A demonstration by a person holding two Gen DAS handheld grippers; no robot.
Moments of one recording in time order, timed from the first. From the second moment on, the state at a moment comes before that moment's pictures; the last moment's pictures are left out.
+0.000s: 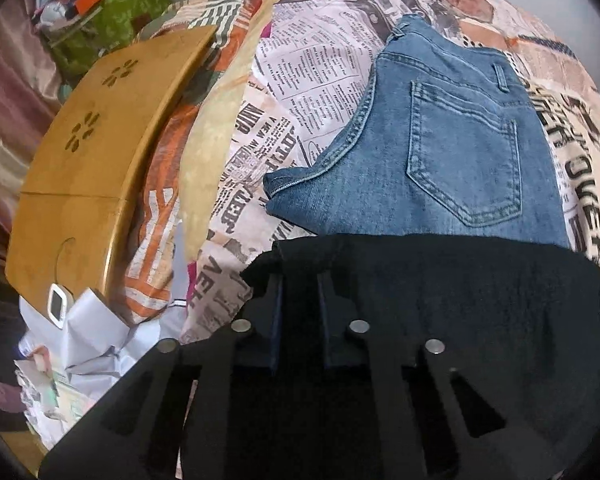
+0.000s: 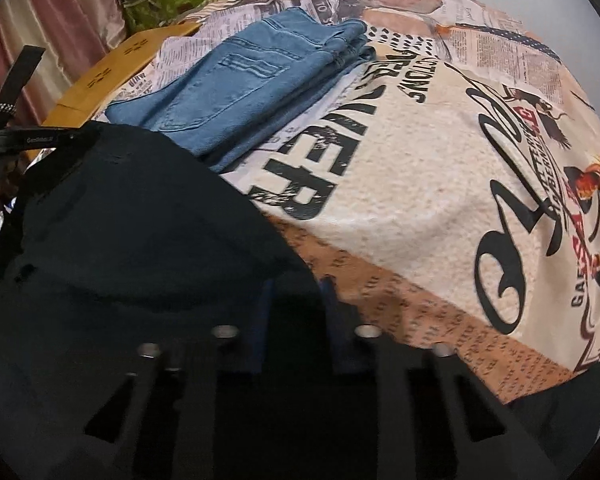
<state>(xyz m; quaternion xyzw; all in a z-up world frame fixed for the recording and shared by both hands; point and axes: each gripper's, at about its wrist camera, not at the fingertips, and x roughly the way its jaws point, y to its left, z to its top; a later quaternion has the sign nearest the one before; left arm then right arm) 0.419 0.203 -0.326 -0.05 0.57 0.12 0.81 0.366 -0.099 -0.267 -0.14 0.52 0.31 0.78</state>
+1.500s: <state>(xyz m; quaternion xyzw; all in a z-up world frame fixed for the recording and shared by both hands) 0.150 0.165 -0.201 -0.04 0.41 0.15 0.90 0.162 -0.149 -0.161 -0.05 0.42 0.36 0.83</state>
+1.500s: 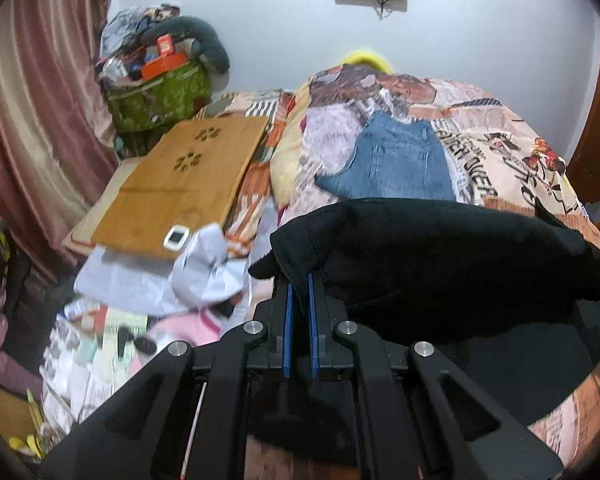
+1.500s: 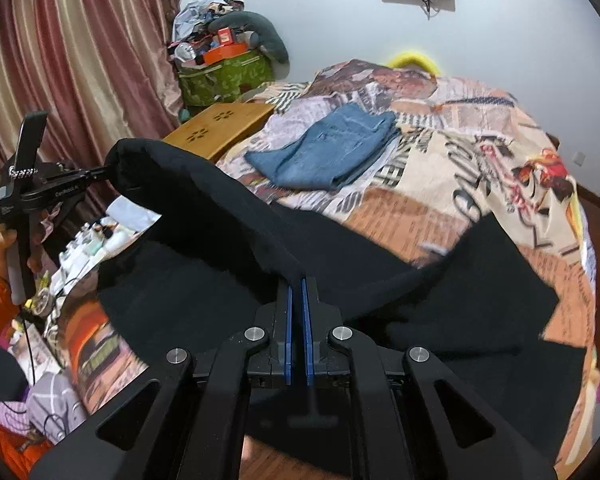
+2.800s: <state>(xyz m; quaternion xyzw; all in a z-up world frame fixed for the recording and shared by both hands) 0.235 0.085 -0.184 0.00 0.43 0.07 0.90 0.216 -0.215 -0.148 0.01 0.45 0.24 0.86</state>
